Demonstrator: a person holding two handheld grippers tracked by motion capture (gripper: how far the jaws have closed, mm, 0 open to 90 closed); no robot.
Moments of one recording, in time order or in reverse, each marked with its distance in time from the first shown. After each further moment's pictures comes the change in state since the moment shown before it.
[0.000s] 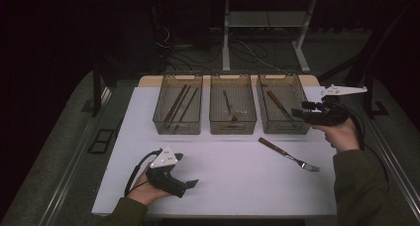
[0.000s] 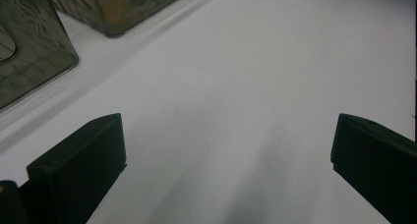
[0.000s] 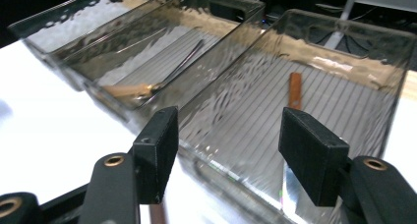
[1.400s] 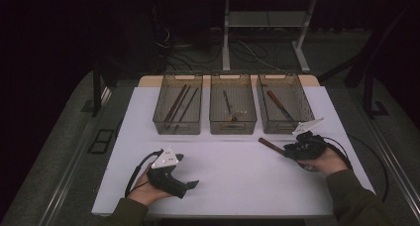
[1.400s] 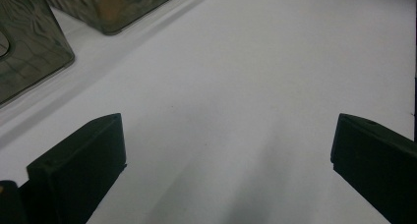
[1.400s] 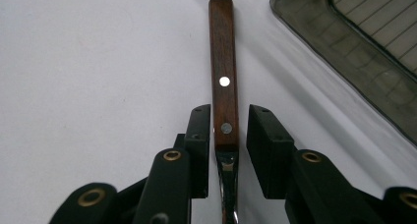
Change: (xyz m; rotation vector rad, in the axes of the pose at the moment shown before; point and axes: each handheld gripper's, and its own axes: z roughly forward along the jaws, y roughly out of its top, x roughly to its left) left arm -0.002 0.000 0.001 0.009 0.000 -0.008; right arm 0.033 -0.076 0.046 0.399 0.129 -0.216
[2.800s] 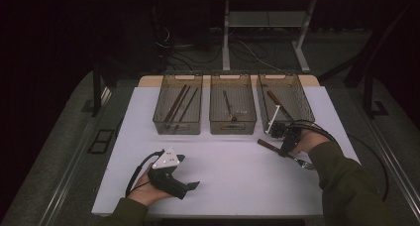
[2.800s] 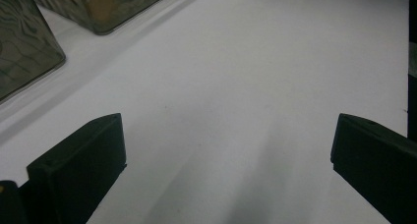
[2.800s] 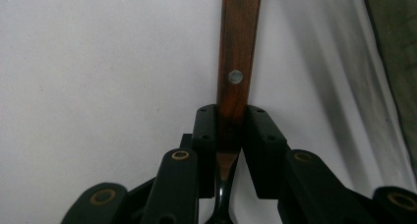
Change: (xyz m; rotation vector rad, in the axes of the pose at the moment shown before) left arm -0.001 0.001 0.001 0.003 -0.016 0.012; right arm 0.007 0.074 0.037 0.613 0.005 -0.179
